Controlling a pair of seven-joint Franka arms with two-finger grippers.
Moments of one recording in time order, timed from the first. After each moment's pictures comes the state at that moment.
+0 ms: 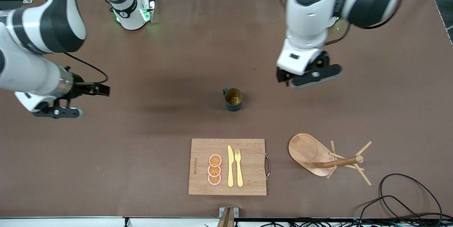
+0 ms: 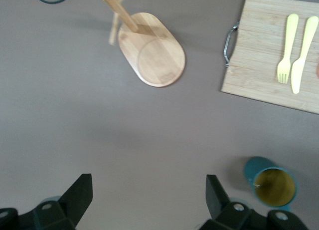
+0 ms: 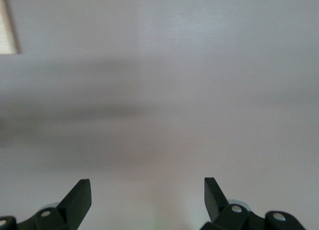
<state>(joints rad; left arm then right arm) -0.36 0.29 -0.34 -1.47 0.33 1.68 -0.96 0.21 0.24 -0.12 -1.49 0.00 1.52 0.10</state>
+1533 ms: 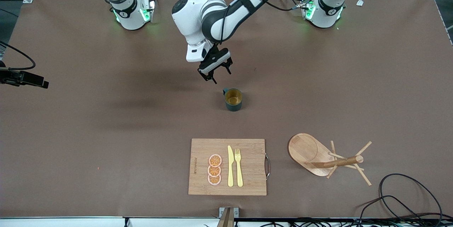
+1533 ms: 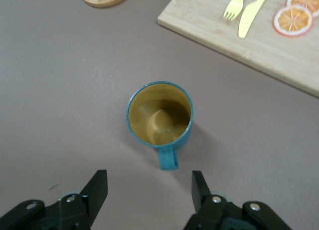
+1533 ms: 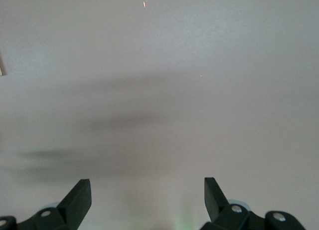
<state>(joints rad) -0.89 0.75 -0.27 -1.31 0.68 1.78 -1.93 -0.04 0.20 -0.11 -1.41 0.04 1.46 -0.05</state>
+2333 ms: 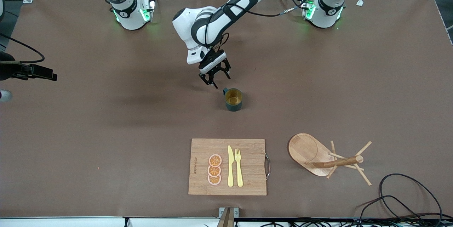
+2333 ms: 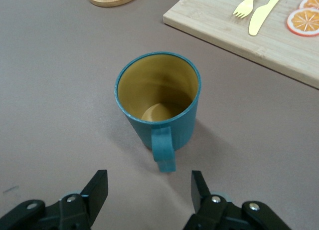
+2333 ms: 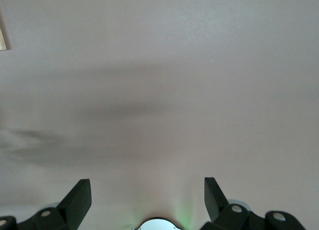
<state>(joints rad) -0.95 0.87 -0.27 -1.31 0.85 1.78 -2.13 -0.01 0.18 -0.09 -1.41 0.03 1.39 -0.05</state>
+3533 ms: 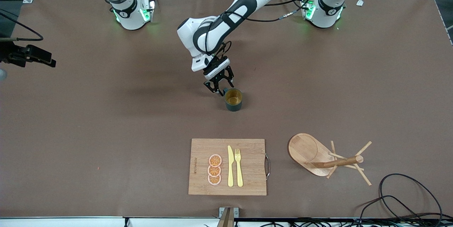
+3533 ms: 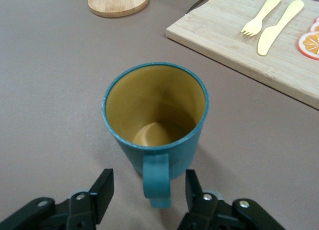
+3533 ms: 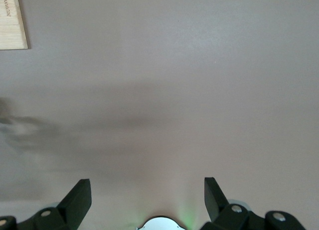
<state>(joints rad) -0.95 0.93 -0.23 -1.31 0.94 1.81 -2.22 0.02 0.04 -0.09 -1.49 0.03 1.40 -0.03</state>
